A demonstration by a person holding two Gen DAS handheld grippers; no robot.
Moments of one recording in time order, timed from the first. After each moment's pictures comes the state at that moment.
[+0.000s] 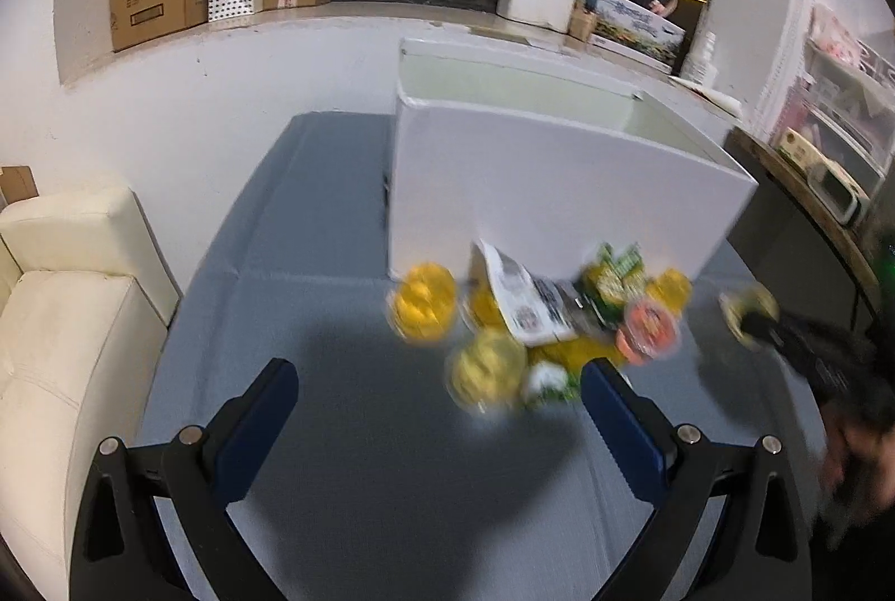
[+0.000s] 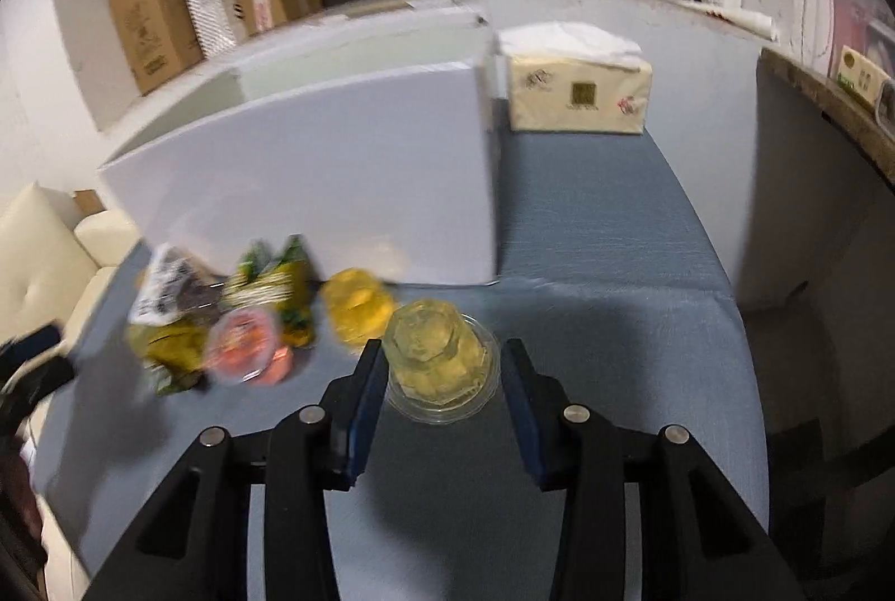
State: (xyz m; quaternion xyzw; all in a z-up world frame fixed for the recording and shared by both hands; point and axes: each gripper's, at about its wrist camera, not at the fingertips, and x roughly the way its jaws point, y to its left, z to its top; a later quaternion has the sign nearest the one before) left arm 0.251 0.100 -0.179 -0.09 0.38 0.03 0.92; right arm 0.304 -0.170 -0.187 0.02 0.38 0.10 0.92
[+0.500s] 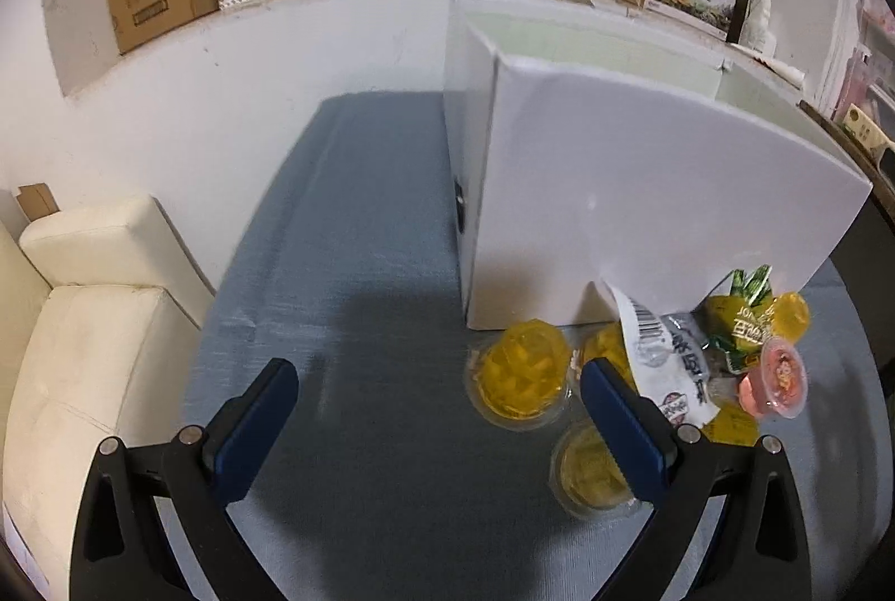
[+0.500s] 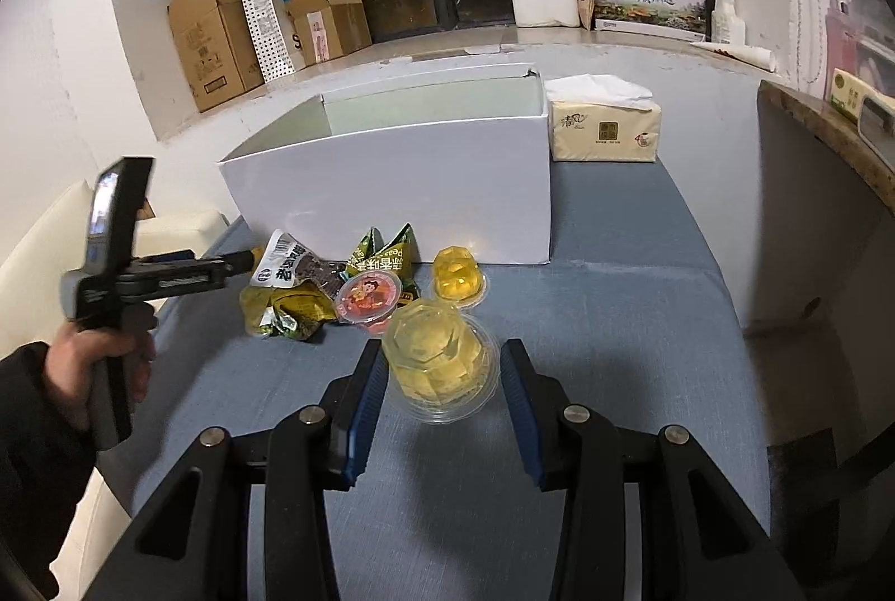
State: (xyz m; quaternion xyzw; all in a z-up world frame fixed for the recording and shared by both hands) left arm 0.317 0.120 -0.215 -0.05 0.43 0.08 0.90; right arm 0.233 -0.156 -0.162 0.02 0.35 0.13 0.93
